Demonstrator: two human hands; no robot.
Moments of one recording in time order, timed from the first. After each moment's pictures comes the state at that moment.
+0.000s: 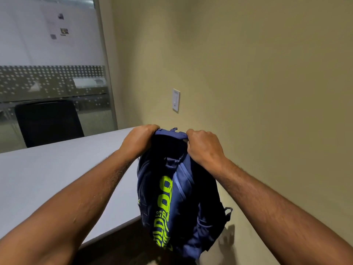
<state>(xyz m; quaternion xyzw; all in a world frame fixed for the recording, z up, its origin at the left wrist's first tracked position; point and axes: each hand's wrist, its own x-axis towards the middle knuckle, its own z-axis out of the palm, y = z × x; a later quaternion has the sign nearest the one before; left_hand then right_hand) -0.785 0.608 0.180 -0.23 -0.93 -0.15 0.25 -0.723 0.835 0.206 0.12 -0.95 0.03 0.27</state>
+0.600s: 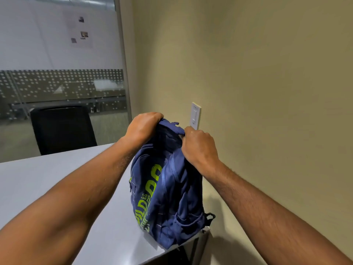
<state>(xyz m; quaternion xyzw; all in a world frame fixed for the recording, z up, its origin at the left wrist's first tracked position) -0.997 0.579 0.221 -0.16 -0.94 -0.06 0.31 -0.925 0.785 0.216 0.14 -0.94 0.14 0.29</state>
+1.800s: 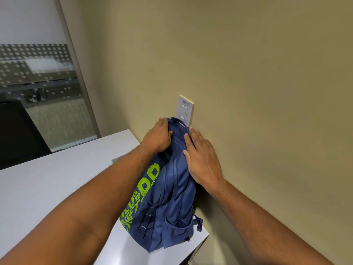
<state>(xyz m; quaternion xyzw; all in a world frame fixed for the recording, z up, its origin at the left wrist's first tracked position) -1.187 0.644 0.118 -0.17 -0.96 -0.21 0.05 -1.063 0.812 0.098 0.10 -0.96 0.03 0.25</state>
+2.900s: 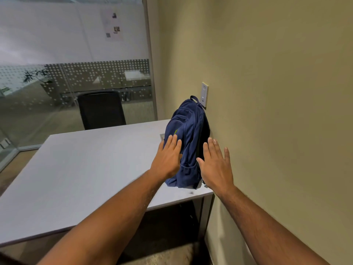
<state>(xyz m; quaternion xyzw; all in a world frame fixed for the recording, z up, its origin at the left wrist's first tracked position) -0.789 0.680 0.089 -0.05 -0.99 -0.05 0.11 -0.795 0.877 0.076 0.16 -0.97 0.04 0.19</state>
